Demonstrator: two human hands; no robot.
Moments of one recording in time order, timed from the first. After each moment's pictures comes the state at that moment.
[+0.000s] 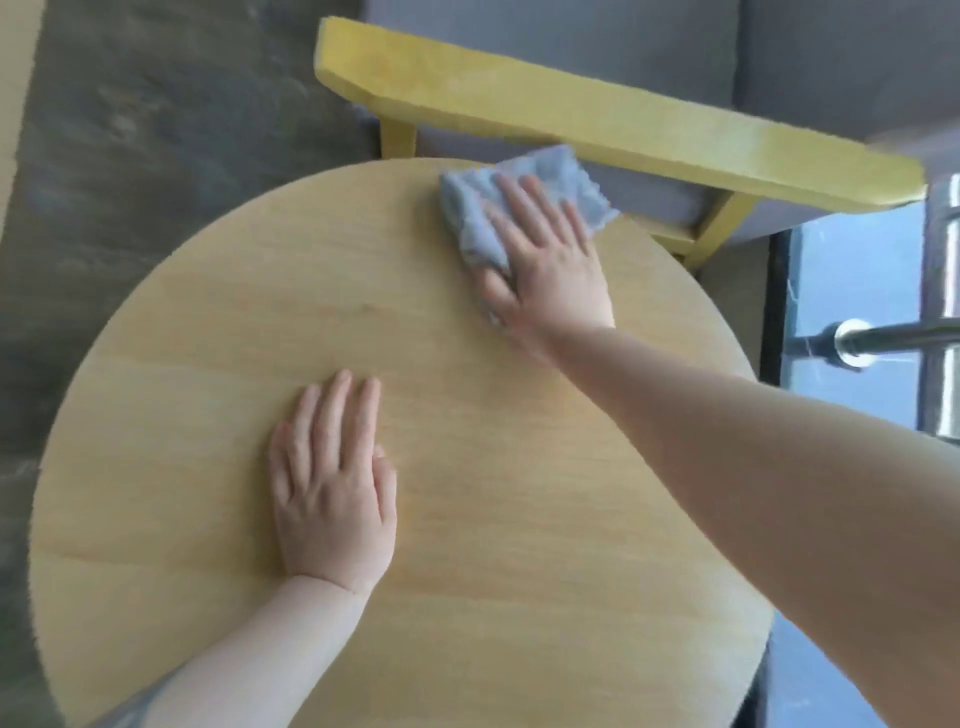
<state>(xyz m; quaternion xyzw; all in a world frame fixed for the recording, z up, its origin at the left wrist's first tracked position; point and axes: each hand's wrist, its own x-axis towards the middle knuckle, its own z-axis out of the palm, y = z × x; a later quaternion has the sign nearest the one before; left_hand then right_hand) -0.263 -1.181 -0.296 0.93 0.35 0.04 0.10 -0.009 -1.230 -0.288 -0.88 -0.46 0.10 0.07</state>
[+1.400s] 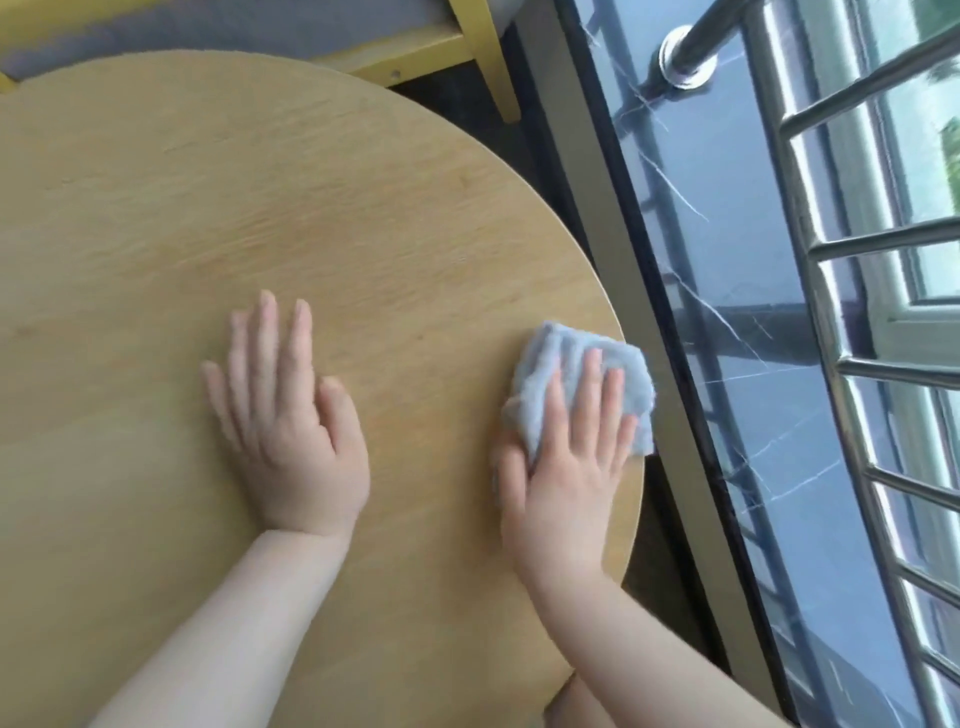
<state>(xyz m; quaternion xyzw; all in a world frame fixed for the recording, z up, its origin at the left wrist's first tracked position) -0.191 -1.274 -0.293 0.96 0.20 0.07 0.20 -0.200 -1.444 -0.274 -0.97 0.07 0.11 0.19</state>
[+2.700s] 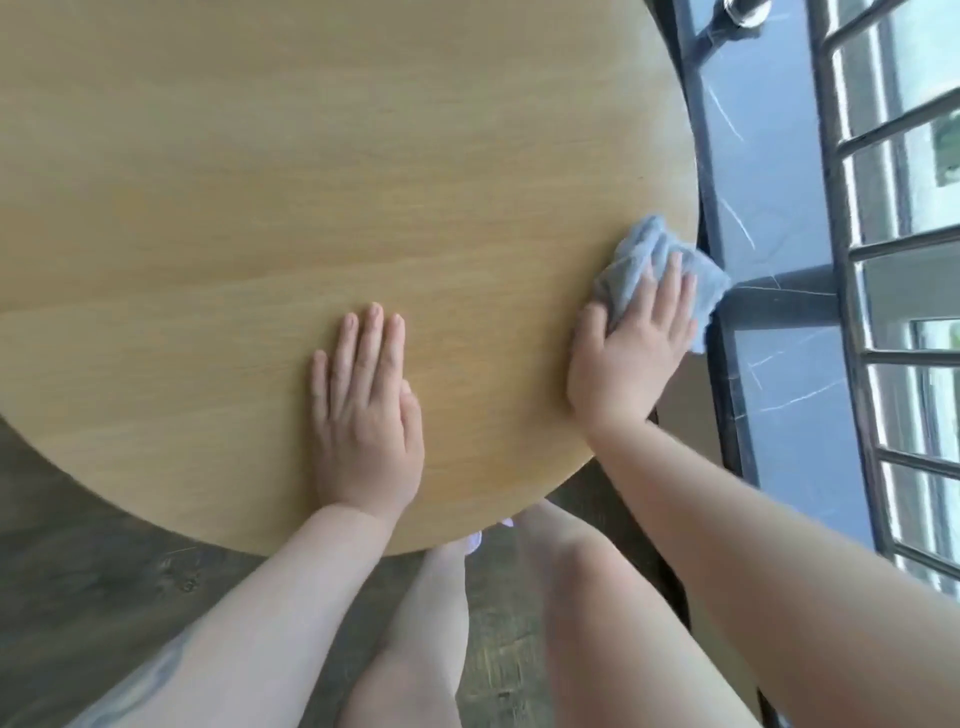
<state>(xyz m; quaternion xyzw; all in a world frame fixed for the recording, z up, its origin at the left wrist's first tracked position) -0.418 -1.300 -0.298 0.96 0.18 0.01 0.22 -0.304 -1.468 -0.283 -0.98 0.10 0.05 0.17</state>
